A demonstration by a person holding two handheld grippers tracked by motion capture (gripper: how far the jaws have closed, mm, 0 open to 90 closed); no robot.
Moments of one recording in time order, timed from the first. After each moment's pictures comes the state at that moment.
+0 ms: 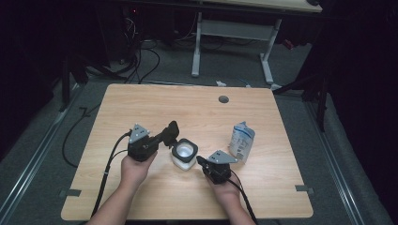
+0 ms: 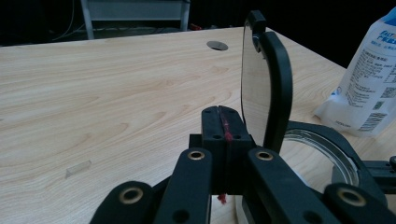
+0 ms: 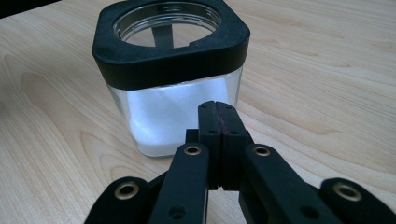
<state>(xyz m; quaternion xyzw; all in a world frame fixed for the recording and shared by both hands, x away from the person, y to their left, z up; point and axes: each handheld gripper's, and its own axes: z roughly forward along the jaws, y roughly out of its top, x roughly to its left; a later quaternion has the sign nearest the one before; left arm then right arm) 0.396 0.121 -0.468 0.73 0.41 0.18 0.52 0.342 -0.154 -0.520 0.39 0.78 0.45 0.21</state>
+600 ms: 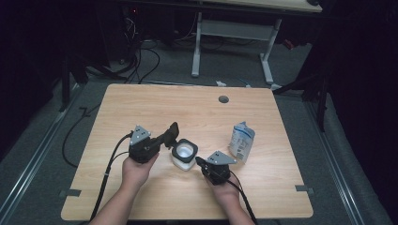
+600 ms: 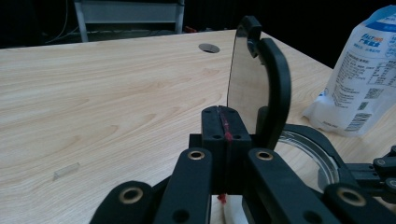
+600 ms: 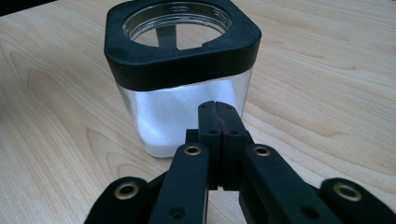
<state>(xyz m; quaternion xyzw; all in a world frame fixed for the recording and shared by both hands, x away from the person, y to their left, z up) 0.388 0.116 -0.465 0.73 0.40 0.17 0.53 0.339 -0.150 -0.519 0.38 0.78 0.45 0.21</state>
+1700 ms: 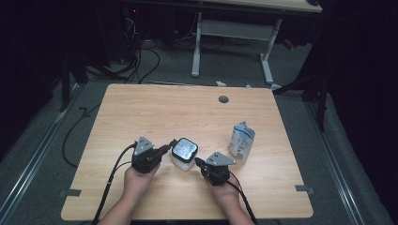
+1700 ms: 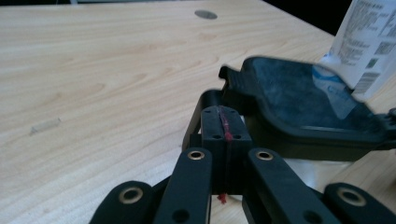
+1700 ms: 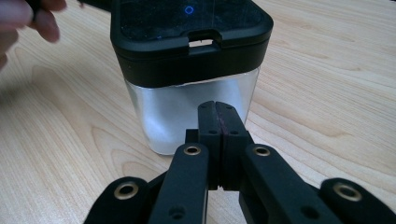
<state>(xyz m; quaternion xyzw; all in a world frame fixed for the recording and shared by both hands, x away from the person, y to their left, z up) 0.376 0.112 -0.502 0.75 0.40 0.16 0.50 0.337 -0.148 -0.519 0.38 0.78 0.44 0.21</state>
